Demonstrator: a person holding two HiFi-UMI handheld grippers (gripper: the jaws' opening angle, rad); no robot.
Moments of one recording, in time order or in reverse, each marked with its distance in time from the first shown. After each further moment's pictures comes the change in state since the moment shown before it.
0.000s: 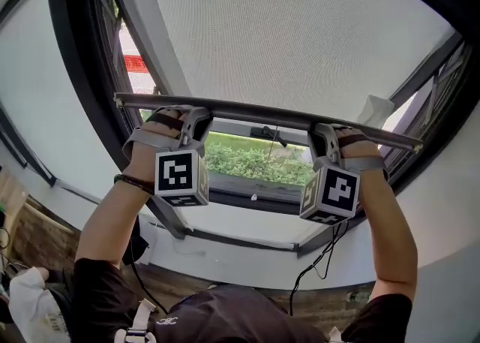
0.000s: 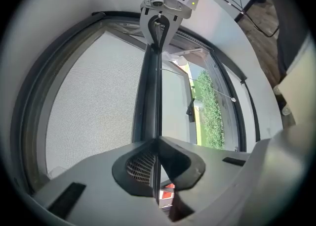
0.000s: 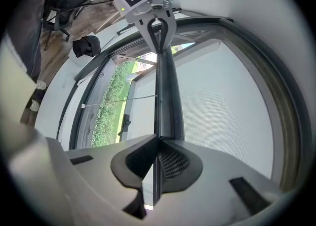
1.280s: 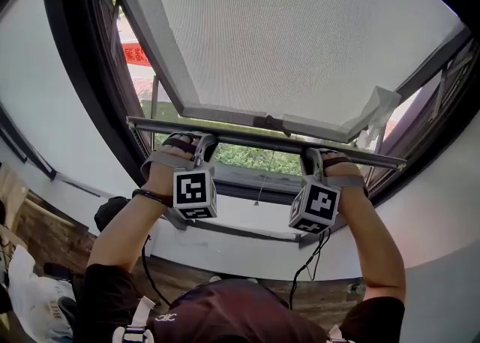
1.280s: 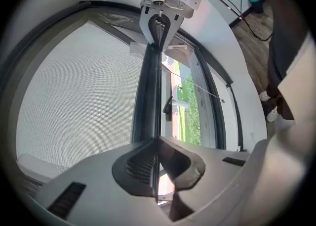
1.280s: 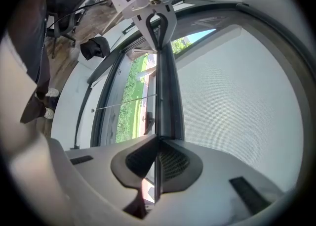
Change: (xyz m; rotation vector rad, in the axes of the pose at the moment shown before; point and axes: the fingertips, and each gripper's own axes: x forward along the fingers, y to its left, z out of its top) left arm 0.025 -0.109 -0.019 -0.003 0.031 -0.174; right arm 0.028 0.110 -0.003 0.037 0.064 0.184
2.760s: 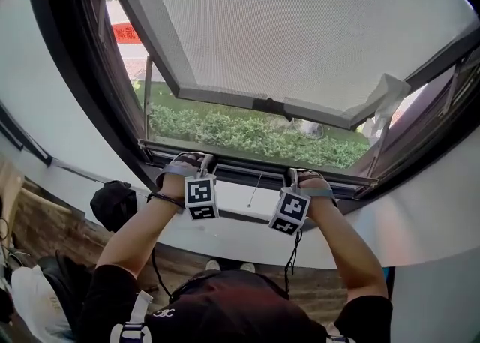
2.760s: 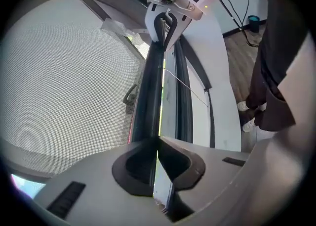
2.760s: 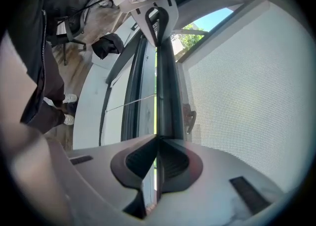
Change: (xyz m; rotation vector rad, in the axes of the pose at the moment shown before) left arm 0.071 -0.162 -0.021 -0.077 0.031 -0.290; right arm 0.074 0.156 0.001 0.068 0.059 0.262
